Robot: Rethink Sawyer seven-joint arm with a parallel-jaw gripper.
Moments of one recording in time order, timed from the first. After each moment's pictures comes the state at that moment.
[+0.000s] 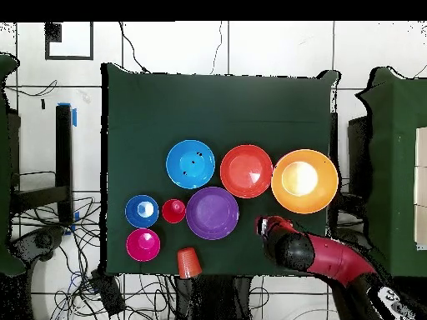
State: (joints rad) arm -0.83 -0.64 0.16 2.00 -0.45 0.21 1.60
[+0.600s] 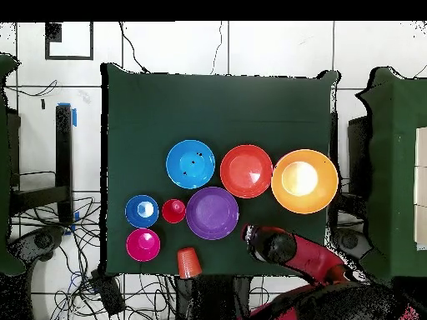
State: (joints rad) arm -0.76 -0.41 0.05 1.95 -0.29 0.20 1.72
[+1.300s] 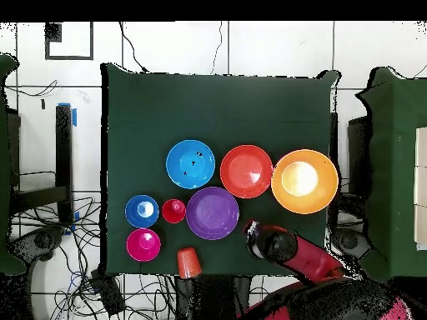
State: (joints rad) arm -0.74 -0.40 0.02 1.97 -0.20 0.16 1.95
